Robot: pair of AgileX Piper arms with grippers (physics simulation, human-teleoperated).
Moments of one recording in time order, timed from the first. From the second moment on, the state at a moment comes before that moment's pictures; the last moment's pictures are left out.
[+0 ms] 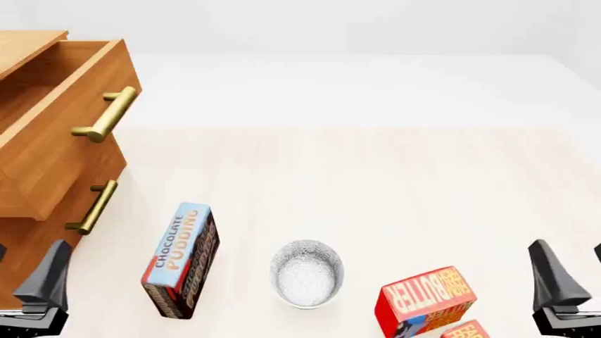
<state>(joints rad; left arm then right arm) 0.00 0.00 0.00 0.00 0.00 0.00 0.00 0.00 0.00 0.00</state>
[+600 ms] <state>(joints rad) -0.01 0.00 -0.01 0.00 0.01 0.00 0.01 0.00 0.00 0.01</state>
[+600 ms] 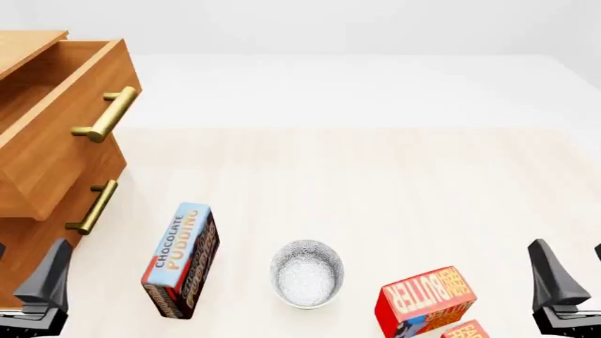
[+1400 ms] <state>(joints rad) -0.07 0.00 -0.23 0.11 0.04 0.00 0.01 0.00 0.00 0.00</state>
